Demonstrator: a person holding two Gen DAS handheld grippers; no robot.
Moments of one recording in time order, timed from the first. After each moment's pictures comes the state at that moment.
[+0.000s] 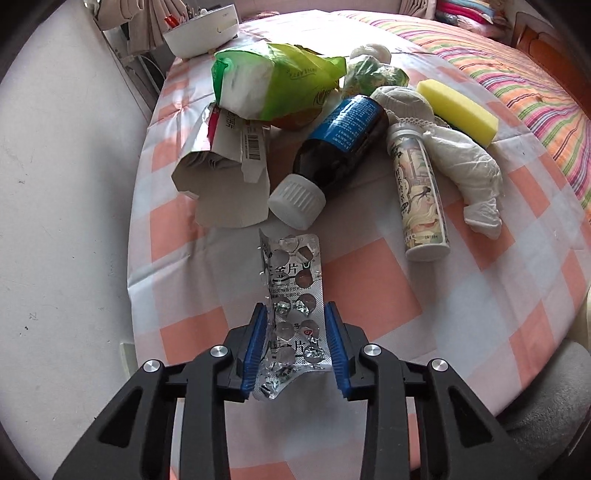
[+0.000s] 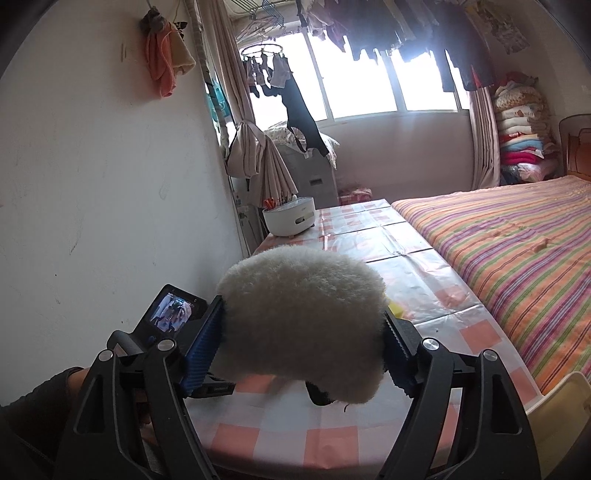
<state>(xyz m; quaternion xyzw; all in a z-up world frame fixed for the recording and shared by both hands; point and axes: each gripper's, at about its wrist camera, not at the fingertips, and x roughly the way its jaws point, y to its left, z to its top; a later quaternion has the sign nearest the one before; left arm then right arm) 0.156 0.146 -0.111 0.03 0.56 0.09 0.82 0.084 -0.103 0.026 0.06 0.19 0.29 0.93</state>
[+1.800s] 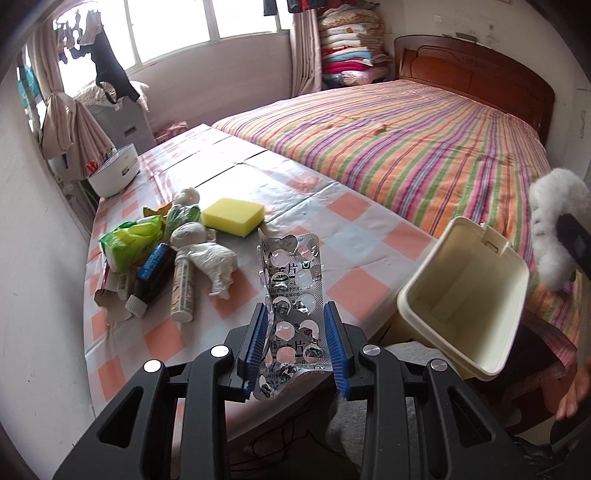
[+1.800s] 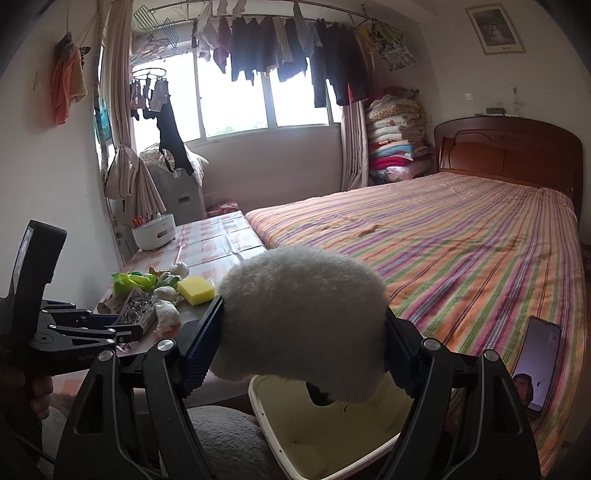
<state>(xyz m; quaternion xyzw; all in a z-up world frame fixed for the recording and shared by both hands) 0.067 -0.058 -0.011 0.11 0.40 -0.07 0.91 -0.008 -0.293 0.011 0.07 0.19 0.04 0.98</state>
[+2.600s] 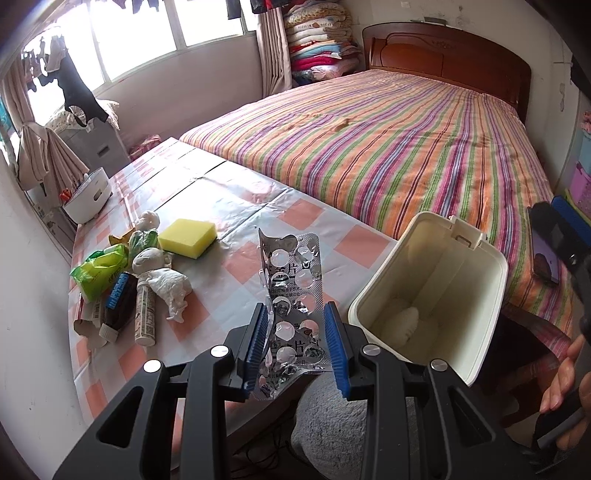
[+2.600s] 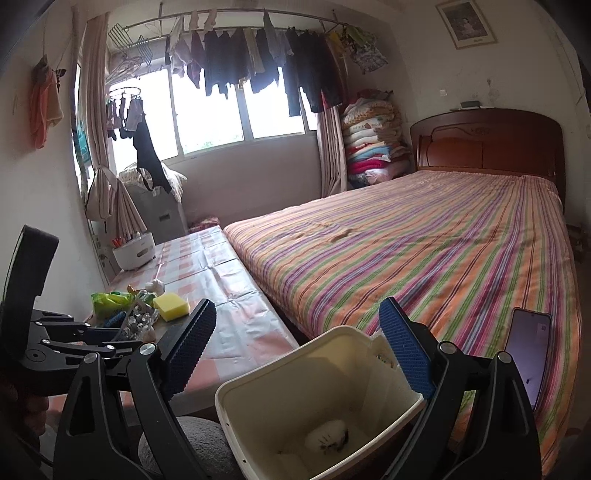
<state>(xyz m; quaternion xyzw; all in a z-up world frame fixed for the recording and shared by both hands) 0.075 -0.116 -0.011 0.14 0.41 -0.11 0.90 -0.007 -0.331 0.004 0.10 0.16 0.00 0.98</state>
